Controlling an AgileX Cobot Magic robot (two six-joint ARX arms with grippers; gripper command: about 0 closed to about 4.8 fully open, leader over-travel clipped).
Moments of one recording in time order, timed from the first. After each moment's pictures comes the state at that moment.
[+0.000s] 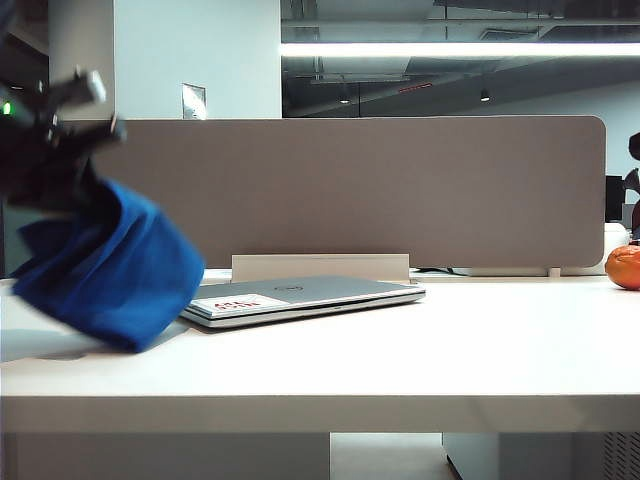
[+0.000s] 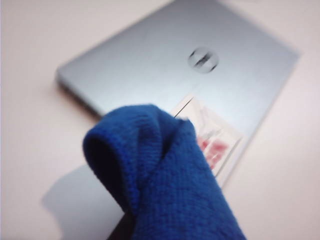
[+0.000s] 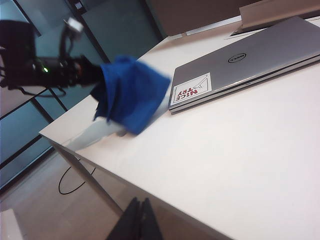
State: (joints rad) left arm -0.13 1.35 0.72 0.16 0.27 -0.09; right arm 0.04 0.00 0.01 -0.07 -0.74 0.39
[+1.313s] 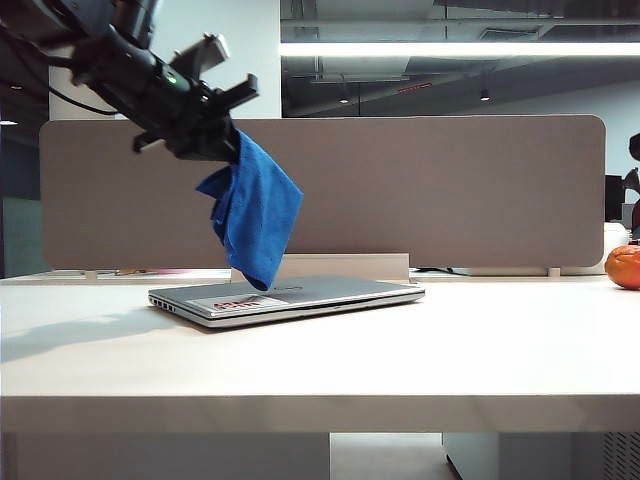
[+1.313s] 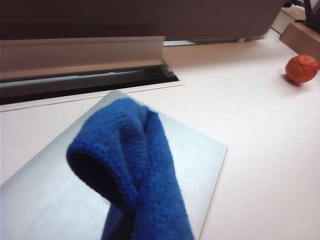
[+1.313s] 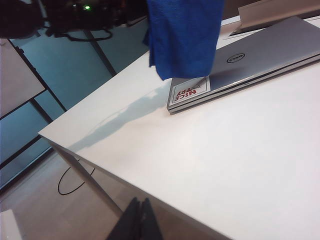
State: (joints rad) left arm -0.32 1.74 1.24 0.20 0.25 -0.13; right arm 0.03 0.00 0.01 -0.07 -0.73 0.39
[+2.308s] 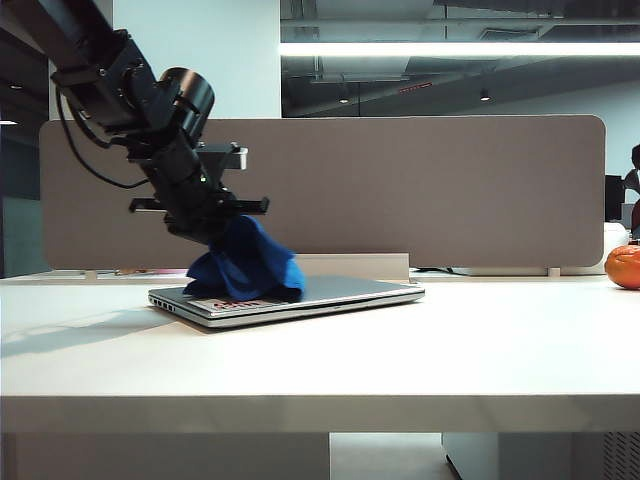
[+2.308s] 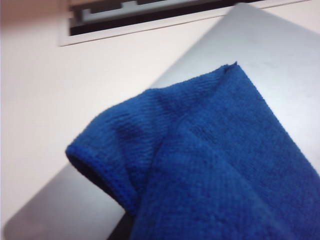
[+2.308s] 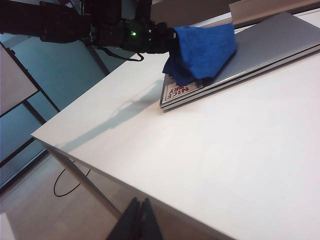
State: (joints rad) left arm -0.31 2.06 1.49 0.02 -0.11 0.01; right arm 0.03 0.00 0.01 -0.09 -0.71 0.39
